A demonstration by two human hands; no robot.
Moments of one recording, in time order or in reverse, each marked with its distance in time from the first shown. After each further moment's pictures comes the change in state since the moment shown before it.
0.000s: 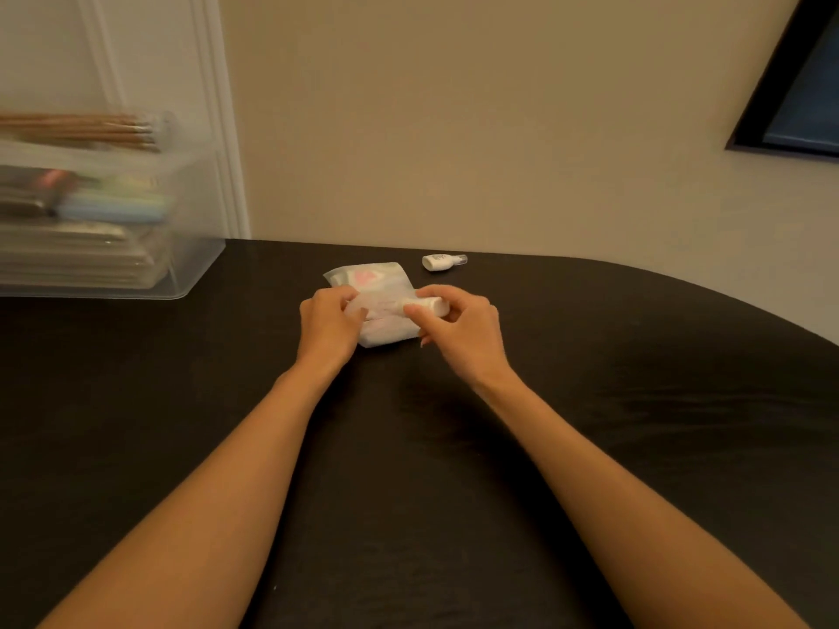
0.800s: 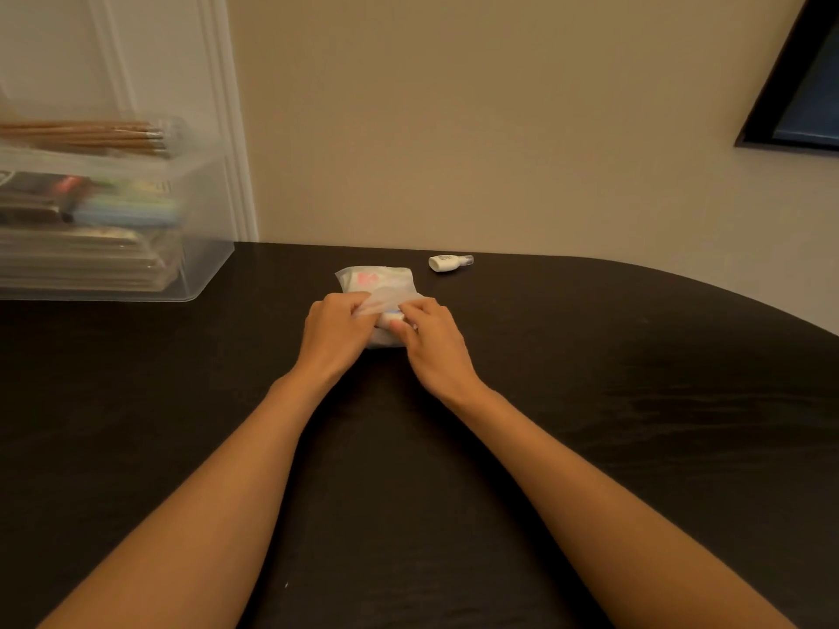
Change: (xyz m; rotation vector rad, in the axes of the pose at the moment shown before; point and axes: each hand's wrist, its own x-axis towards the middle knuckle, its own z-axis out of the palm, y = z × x) left_hand -0.010 -0.001 -0.011 -0.016 -0.120 0.112; right_hand 0.002 0.005 0.034 -0.356 -0.158 -0.095
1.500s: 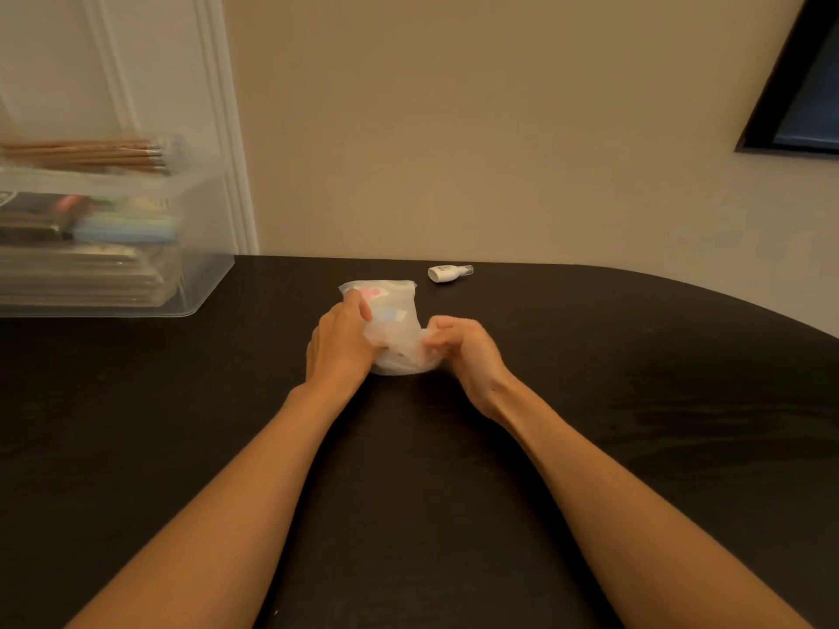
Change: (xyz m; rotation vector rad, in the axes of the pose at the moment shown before) left_hand 0.005 0.006 0.012 0.283 0.042 -0.063; right_hand -0.005 0.011 -0.034 0.831 -0.145 0.239
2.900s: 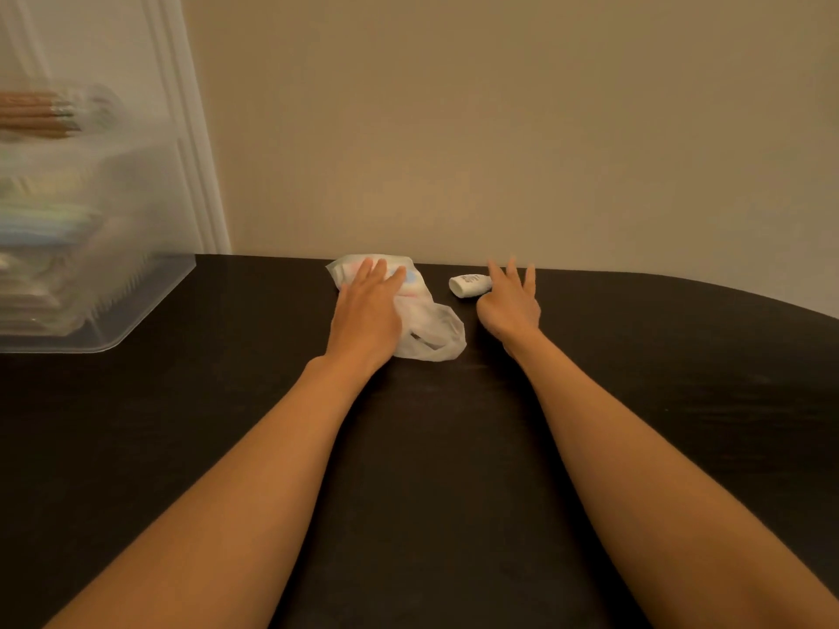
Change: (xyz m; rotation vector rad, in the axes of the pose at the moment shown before) left_hand 0.130 -0.017 0.066 0.198 -0.121 0.143; right_hand 0.189 0.046 -0.067 -0.973 0.352 0.165
